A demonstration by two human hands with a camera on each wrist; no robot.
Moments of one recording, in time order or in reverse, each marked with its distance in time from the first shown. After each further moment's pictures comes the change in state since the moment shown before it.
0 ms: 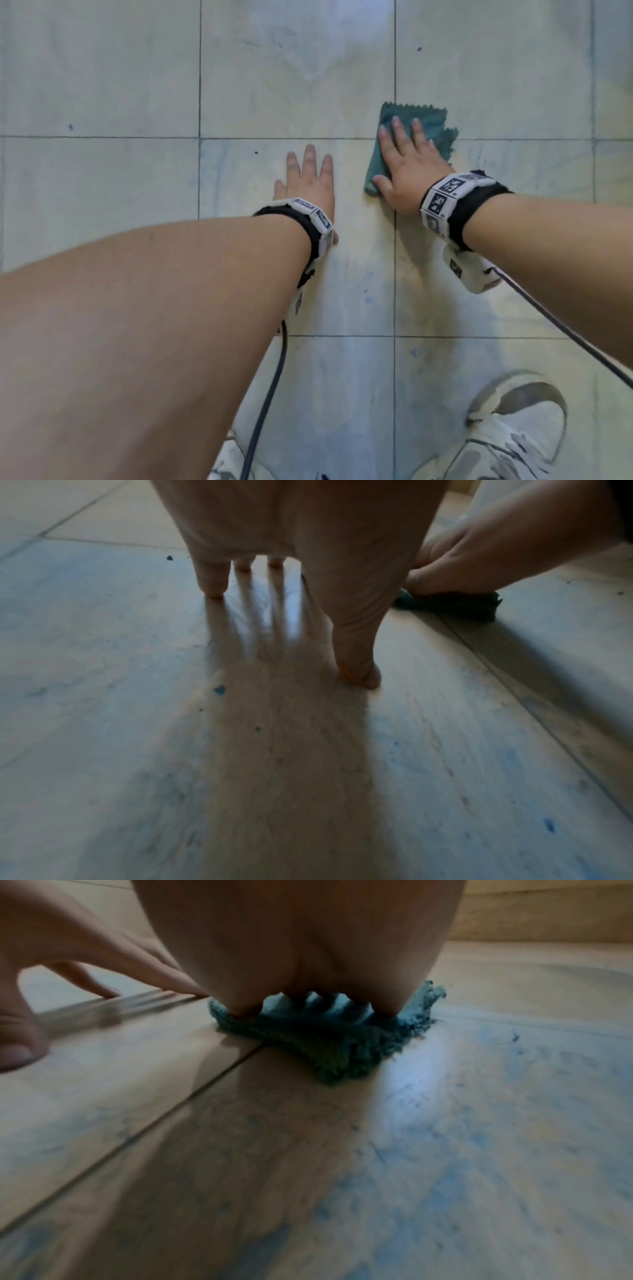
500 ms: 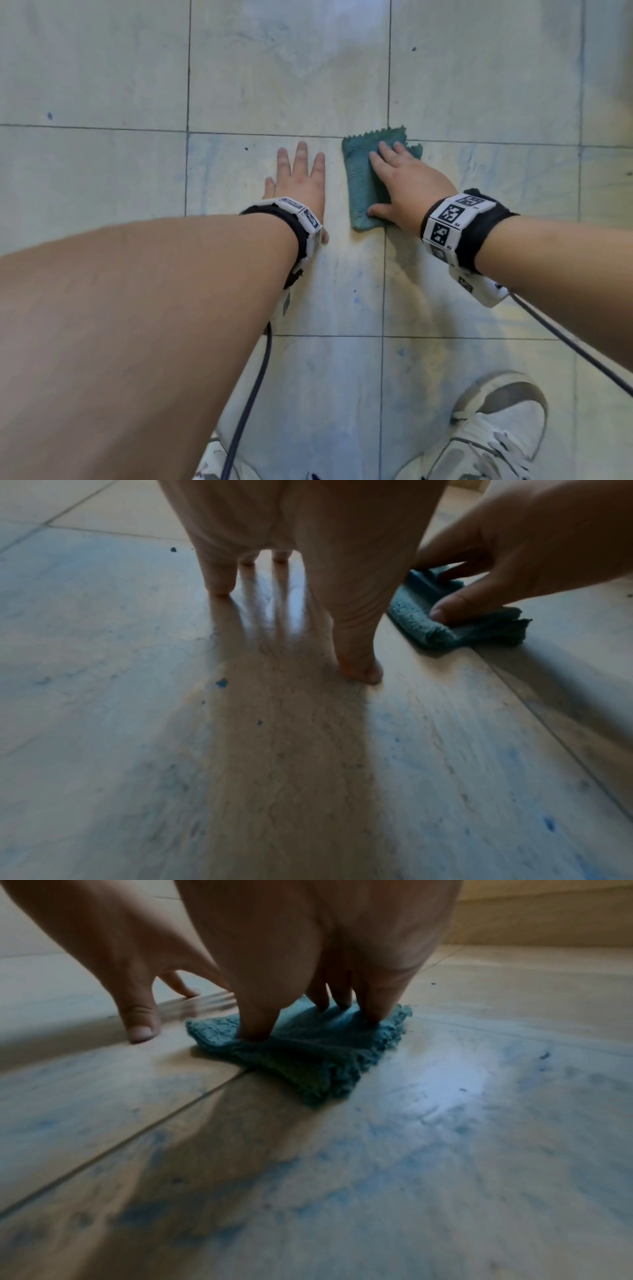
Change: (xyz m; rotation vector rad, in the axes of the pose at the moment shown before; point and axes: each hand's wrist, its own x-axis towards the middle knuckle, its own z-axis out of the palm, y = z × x) left_hand 0.003 0.000 -0.001 -0.078 -0.046 0.009; right_hand -0.024 -0.001 -0.005 -0.041 -0.036 -0.068
